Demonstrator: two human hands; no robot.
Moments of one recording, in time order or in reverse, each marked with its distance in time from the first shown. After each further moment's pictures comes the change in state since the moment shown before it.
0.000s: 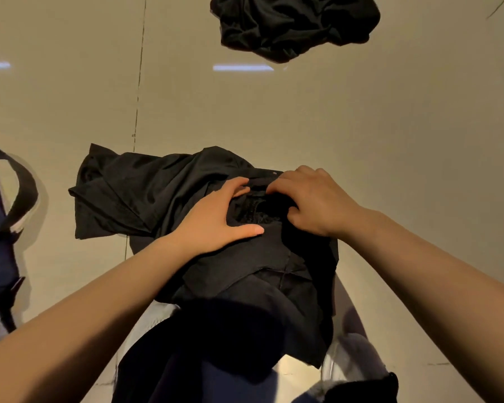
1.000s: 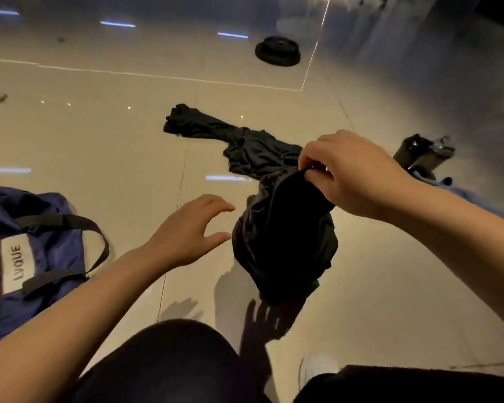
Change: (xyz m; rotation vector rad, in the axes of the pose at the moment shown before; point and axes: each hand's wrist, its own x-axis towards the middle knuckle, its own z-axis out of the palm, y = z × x) left_hand -0.167 0.141 -0.140 0.376 0.347 0.276; right_hand -0.169 -0.157 -0.268 -0.263 0.497 0.035
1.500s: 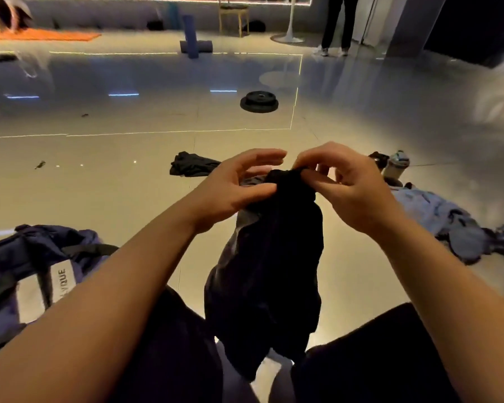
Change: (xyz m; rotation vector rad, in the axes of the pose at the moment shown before) left_hand -0.056 0.177 -0.100 -0.647 -0.031 0.265; right_hand -0.128 -0.042 -0.073 0.683 0.472 -0.003
